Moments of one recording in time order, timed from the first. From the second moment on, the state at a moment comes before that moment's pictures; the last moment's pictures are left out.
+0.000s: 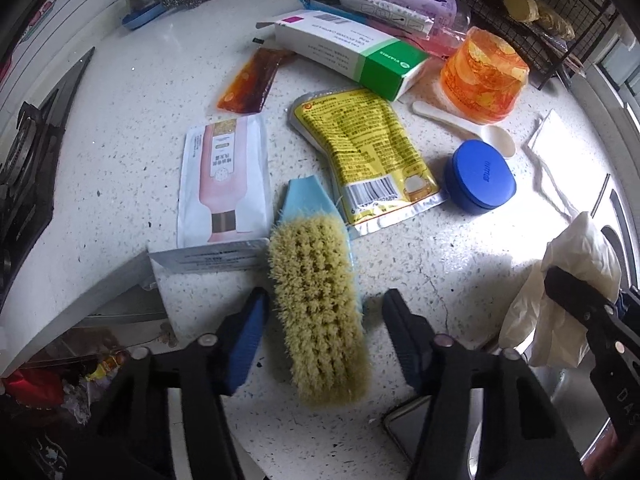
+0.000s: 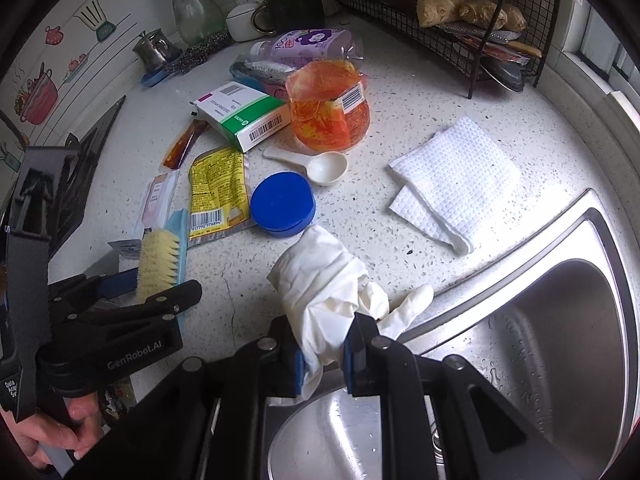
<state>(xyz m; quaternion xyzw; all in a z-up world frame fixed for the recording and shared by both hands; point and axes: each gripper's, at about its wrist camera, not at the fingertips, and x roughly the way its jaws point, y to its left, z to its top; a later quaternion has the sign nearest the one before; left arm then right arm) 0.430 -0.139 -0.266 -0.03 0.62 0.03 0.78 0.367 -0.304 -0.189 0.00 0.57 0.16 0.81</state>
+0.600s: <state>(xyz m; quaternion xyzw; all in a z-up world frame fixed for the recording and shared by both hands) 0.372 -0.151 -0.194 0.01 0.57 -0.05 0.82 0.327 -0.298 -0.145 -0.01 0.54 0.14 0.83</state>
